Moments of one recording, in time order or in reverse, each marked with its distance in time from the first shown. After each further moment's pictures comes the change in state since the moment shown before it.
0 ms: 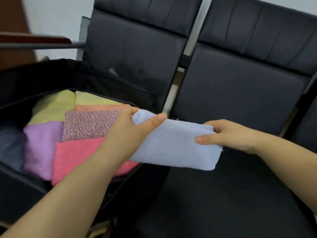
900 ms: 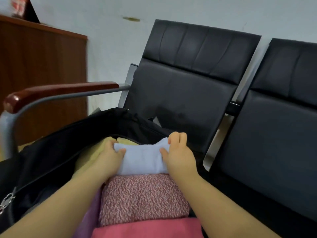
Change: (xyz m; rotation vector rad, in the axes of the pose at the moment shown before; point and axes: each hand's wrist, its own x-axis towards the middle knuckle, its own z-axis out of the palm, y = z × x) left_hand 0.161 -0.068 -0.135 0.330 0.319 -0.251; right_hand 0.220 -0.138 0.108 -0.443 0.584 -0.228
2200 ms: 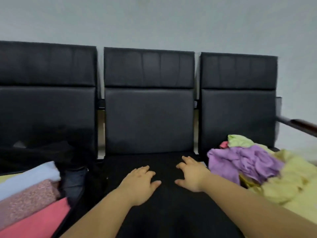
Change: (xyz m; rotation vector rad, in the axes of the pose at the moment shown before) left_hand -0.303 0.146 0.206 0.852 -0.806 1.037; right_hand -0.289 0.274 -0.194 -0.185 -0.465 0.492
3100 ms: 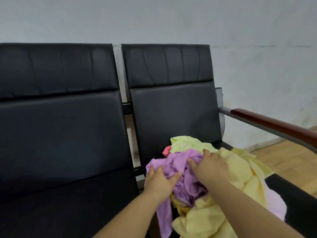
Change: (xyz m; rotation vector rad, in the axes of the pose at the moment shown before) left_hand 0.236 0.265 0.094 -0.552 -0.001 -0.111; right_hand -0.002 0.306 0.015 0.234 0.400 0.743
